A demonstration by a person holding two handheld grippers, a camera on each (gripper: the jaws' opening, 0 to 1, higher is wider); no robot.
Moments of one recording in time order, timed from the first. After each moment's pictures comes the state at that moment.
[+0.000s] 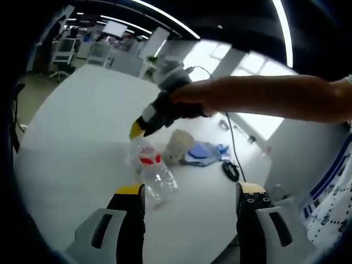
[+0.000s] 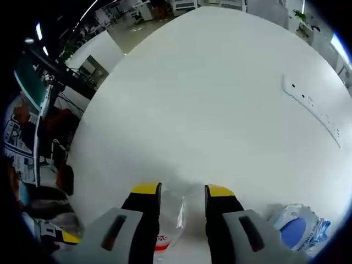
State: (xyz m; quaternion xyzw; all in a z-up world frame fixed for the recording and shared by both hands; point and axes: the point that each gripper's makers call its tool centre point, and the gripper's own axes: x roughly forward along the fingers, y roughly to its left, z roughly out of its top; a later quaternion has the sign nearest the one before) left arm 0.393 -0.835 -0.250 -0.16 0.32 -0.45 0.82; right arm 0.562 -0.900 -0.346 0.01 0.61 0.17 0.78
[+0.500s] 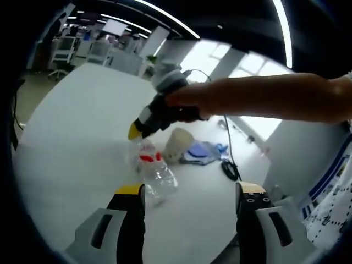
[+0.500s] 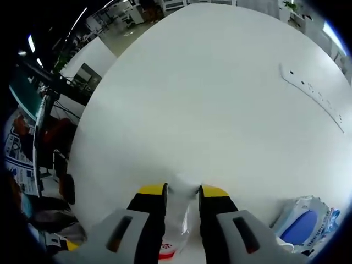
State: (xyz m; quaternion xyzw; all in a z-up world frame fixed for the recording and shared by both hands) left arm 0.391 -0.834 -0.253 -0.17 0.32 -0.45 0.81; right arm 0.562 -0.896 -0.355 0.04 0.60 0.15 0.78
